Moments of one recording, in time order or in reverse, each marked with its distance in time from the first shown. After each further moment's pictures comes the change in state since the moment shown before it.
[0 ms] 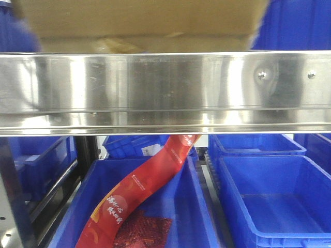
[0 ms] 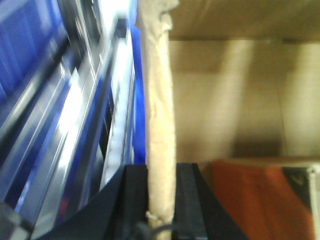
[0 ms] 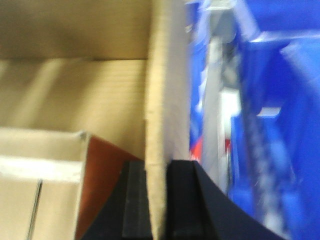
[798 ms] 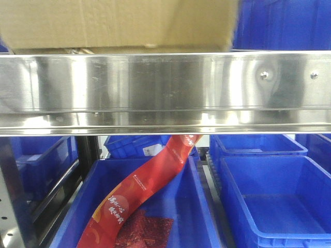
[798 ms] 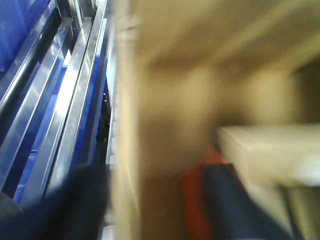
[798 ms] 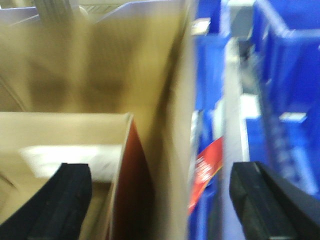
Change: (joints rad) left arm 0.050 0.019 0.002 -0.084 -0.015 0.057; right arm 0.035 0.071 -0.017 -0.183 -0.061 0.146
